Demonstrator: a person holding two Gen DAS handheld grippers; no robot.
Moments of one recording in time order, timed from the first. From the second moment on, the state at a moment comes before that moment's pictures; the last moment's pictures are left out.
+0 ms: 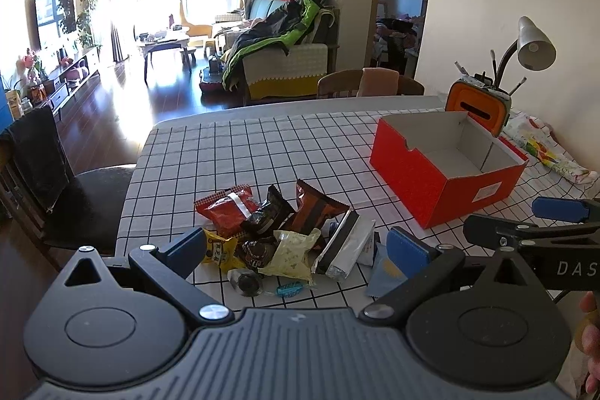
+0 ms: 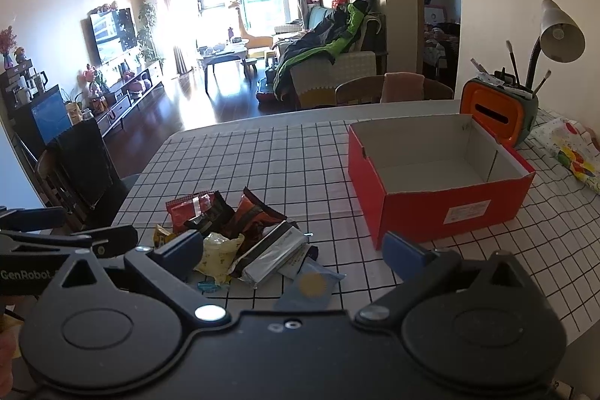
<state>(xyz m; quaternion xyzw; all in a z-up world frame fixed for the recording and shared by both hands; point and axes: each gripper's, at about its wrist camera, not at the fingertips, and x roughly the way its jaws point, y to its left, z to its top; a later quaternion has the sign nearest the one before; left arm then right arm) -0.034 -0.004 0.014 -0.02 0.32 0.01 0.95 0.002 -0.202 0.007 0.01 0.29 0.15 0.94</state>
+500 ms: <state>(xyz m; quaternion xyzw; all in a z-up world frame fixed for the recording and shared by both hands) -0.033 -0.003 0.013 -0.02 0.32 0.00 0.95 -0.001 -0.202 0.005 0.01 0.28 0.15 0.95</state>
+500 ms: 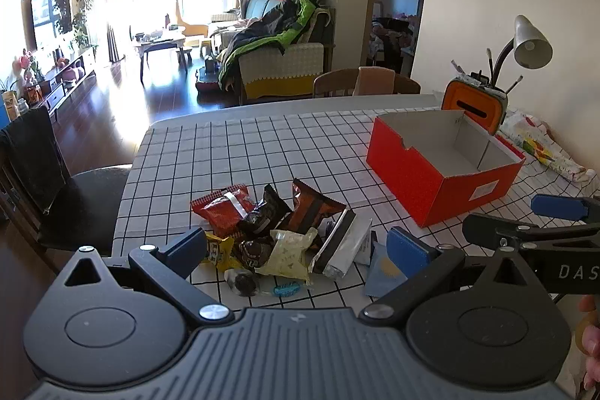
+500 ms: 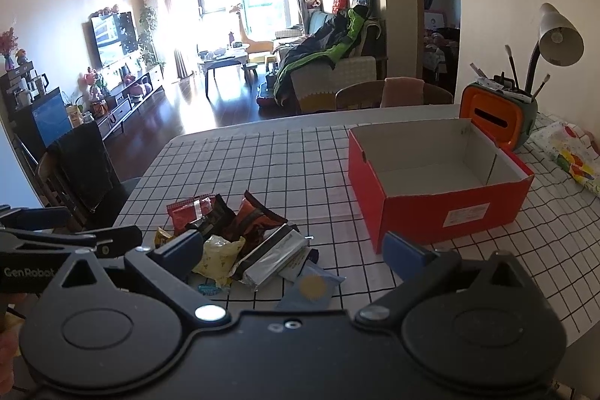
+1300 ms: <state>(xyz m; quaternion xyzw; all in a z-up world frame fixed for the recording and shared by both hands) 0.033 -0.001 -0.054 0.01 0.41 0.00 0.91 0.092 -0.201 -0.097 -0.04 0.40 0.18 0.90</state>
